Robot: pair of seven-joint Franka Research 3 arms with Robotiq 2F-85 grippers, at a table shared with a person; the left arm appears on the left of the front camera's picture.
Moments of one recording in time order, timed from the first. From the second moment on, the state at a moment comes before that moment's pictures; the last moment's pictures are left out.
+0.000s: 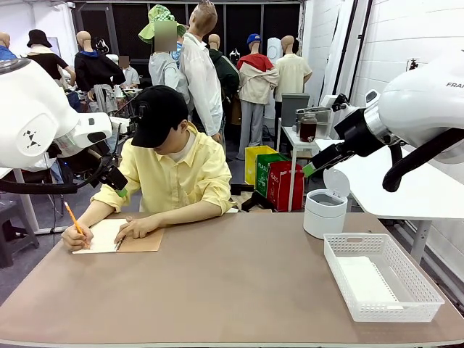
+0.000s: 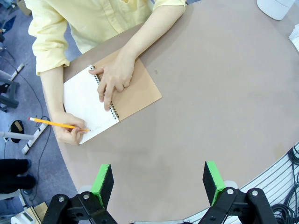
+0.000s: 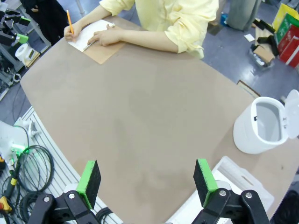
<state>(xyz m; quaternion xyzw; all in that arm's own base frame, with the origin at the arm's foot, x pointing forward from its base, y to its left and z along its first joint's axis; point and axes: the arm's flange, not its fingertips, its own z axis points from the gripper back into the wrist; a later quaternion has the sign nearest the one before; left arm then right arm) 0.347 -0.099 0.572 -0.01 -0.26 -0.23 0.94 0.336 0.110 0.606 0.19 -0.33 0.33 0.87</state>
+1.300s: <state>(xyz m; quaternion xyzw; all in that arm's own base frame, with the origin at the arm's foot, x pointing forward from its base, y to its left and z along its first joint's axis) 0.347 -0.099 0.572 -0.01 -0.26 -0.23 0.94 0.336 0.110 0.606 0.19 -0.33 0.33 0.87</state>
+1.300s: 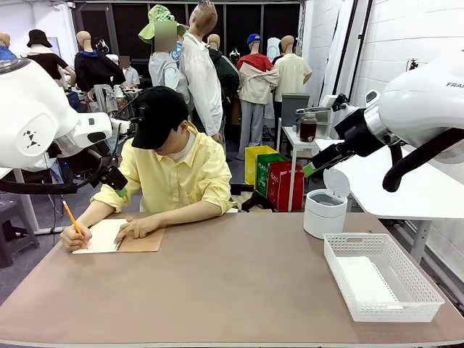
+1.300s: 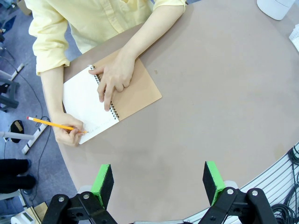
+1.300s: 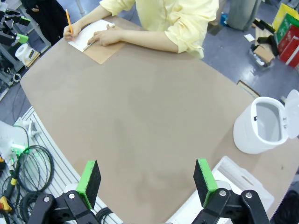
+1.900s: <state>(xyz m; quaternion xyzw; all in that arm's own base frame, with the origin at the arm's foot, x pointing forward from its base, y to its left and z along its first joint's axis) 0.347 -0.099 0.572 -0.01 -0.26 -0.23 0.94 0.336 0.110 0.606 0.19 -0.33 0.33 0.87</state>
